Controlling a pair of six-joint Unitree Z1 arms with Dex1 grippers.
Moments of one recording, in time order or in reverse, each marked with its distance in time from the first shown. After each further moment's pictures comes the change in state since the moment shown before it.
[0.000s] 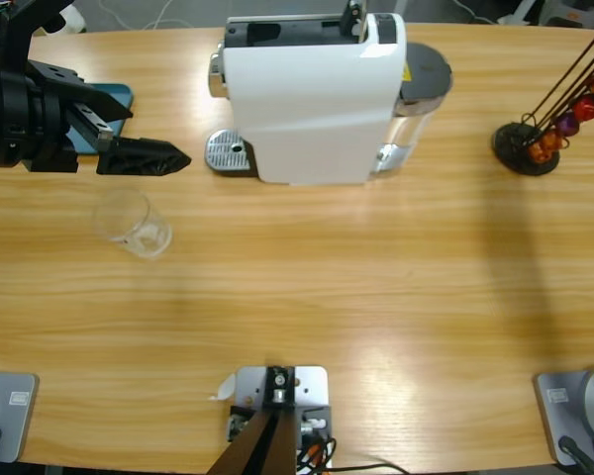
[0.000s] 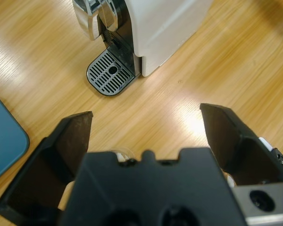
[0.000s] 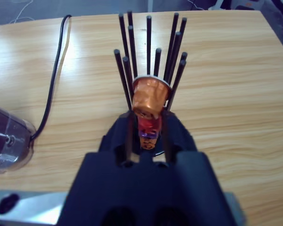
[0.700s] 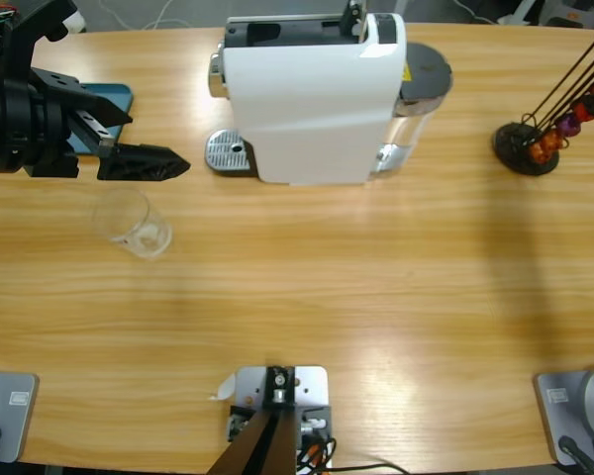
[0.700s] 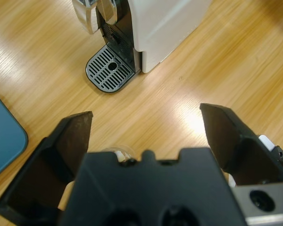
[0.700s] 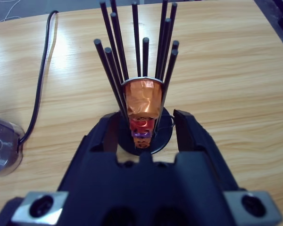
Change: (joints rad) arm 0 0.000 0.000 0.011 0.000 0.000 0.000; arm 1 -0.008 0.038 0.000 -0.007 -0.029 0.022
